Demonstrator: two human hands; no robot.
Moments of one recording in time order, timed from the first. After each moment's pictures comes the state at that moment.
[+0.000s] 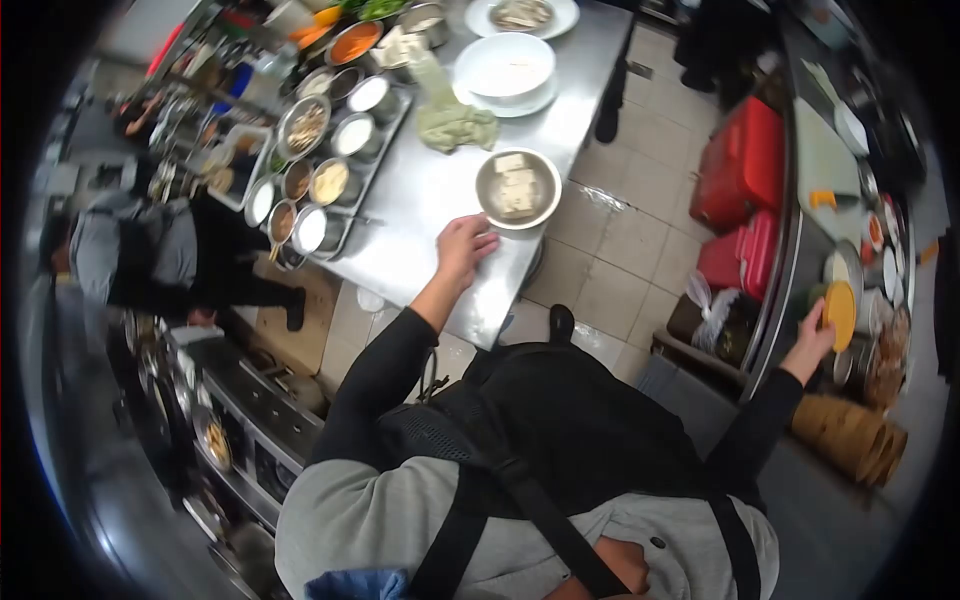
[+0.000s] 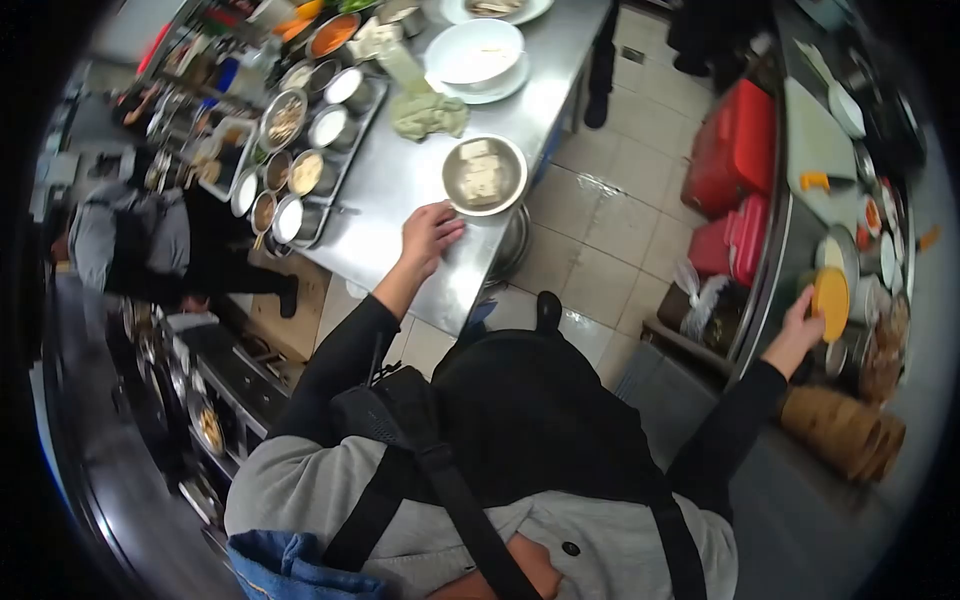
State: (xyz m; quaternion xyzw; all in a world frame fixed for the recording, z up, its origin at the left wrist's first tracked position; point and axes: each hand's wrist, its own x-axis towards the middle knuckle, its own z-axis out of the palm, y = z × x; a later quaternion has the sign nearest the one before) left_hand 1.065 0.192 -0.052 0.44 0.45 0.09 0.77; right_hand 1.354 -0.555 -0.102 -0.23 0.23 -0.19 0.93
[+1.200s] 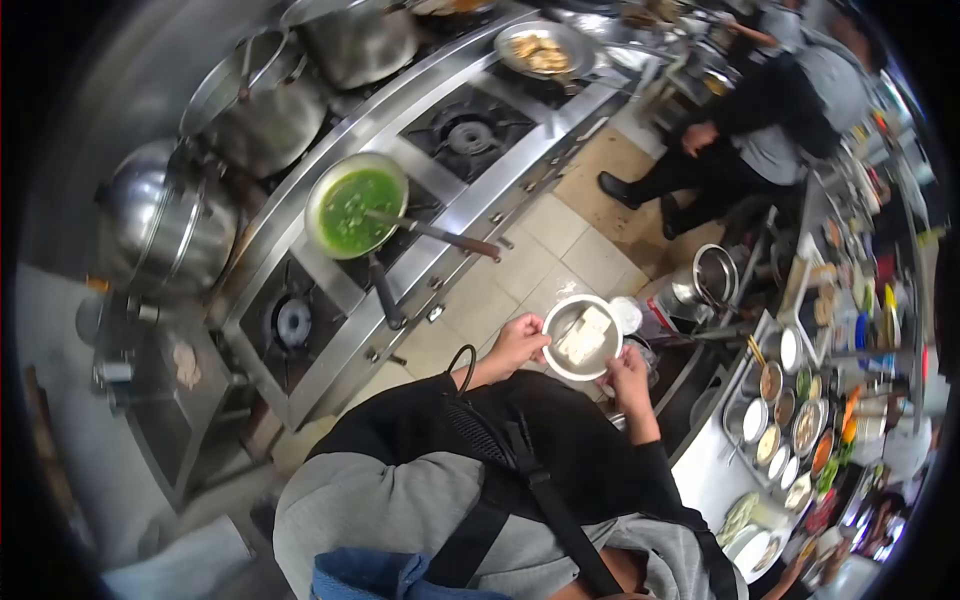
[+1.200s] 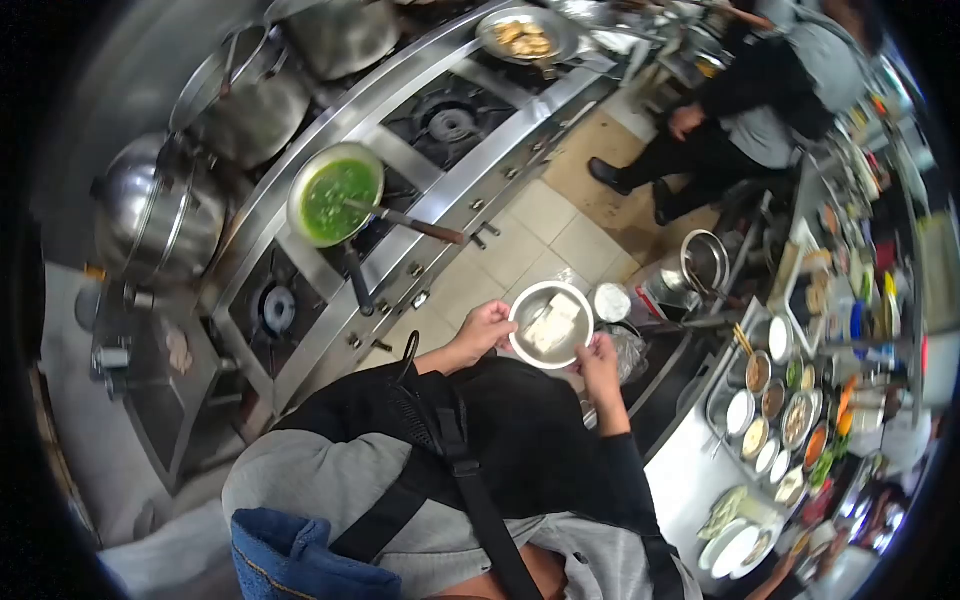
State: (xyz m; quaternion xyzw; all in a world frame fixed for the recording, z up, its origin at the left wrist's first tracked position) left_hand 0.473 0.181 -0.088 0.14 0.49 0.62 0.59; right_hand 0.699 0.317 -0.069 -0.47 -0.54 0.68 0.17
